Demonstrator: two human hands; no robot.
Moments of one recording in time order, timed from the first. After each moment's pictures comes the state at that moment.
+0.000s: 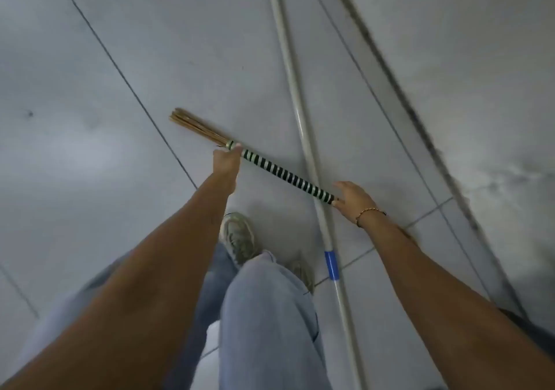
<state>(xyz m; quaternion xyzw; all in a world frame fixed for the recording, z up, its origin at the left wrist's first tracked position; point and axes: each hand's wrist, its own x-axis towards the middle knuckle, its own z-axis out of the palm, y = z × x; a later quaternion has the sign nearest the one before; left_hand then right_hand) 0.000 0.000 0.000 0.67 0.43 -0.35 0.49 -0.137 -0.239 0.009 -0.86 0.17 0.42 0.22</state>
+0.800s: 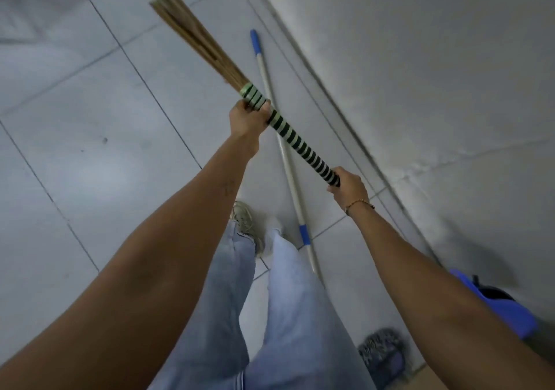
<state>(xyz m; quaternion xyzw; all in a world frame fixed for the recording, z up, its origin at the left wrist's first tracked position) -0.006 -0.069 0.401 0.62 0.27 -0.27 0.69 -0.177 -0.247 0.338 -0.88 0.27 0.25 0.31</state>
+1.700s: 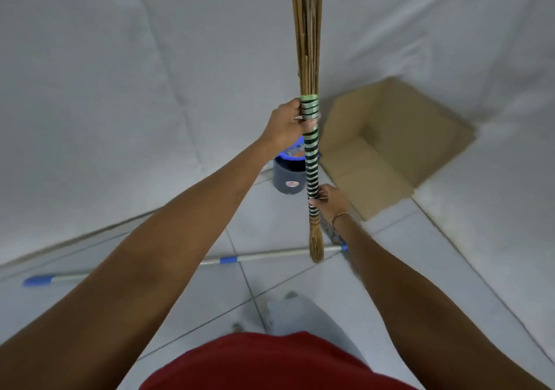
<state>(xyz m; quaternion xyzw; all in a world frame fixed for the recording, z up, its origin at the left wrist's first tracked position) -0.493 -0.123 0.750 0.43 -0.61 -0.55 0.37 -0.635 -0.037 0.608 -0.50 0.77 -0.24 0.32</state>
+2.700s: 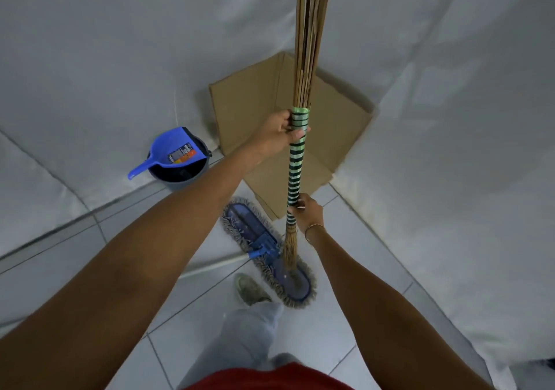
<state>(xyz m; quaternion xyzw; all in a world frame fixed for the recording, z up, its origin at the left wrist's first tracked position) -0.965 -0.202 0.663 0.34 -0.66 -0.63 0.24 -1.056 -0.066 0.532 -0.33 0.83 -0.27 0.36</state>
